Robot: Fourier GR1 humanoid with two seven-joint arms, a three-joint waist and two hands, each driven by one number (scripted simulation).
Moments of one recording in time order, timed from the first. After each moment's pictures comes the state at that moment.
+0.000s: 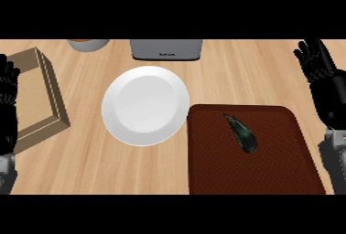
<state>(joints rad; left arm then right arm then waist) -0.13 0.51 -0.02 -1.66 0.07 0.39 -0.07 -0.33 -0.36 -0.04 -1.64 -0.09 -0.03 0.11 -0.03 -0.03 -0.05</state>
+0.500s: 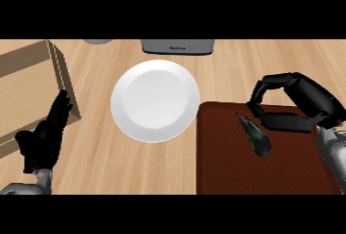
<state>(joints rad) -0.04 0.40 -0.15 -1.55 0.15 0.32 0.07 -0.40 -0.49 0.14 -1.60 -0.08 0.32 0.08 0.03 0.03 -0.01</state>
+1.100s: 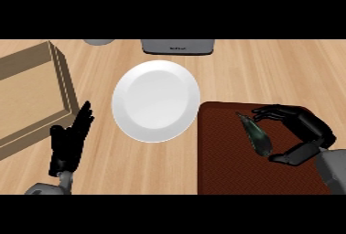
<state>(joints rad) -0.04 0.31 -0.22 -1.46 0.15 0.31 0.16 -0.27 -0.48 0.10 -1.14 -0.22 0.67 -0.36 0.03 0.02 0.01</state>
